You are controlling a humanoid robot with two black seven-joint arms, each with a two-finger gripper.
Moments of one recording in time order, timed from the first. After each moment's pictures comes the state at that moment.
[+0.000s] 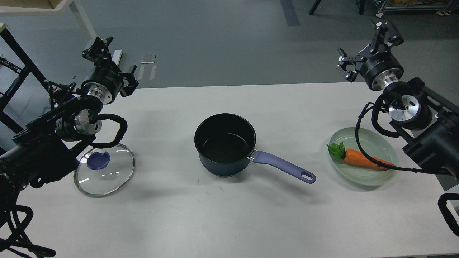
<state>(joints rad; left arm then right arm) -0.87 0.38 -0.46 -0.70 -0.23 -0.09 -0.37 0.88 -0.31 0.65 0.59 0.31 0.26 0.23</state>
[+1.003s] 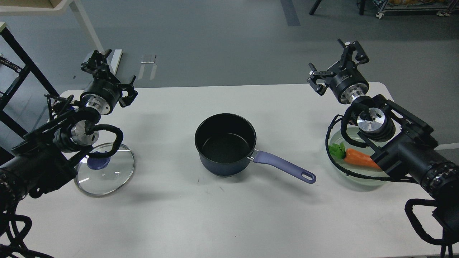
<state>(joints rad) -0.82 0.38 -0.46 -0.68 -0.23 -0.14 -0.38 0.89 -0.23 0.63 0.56 0.29 0.26 0.23</state>
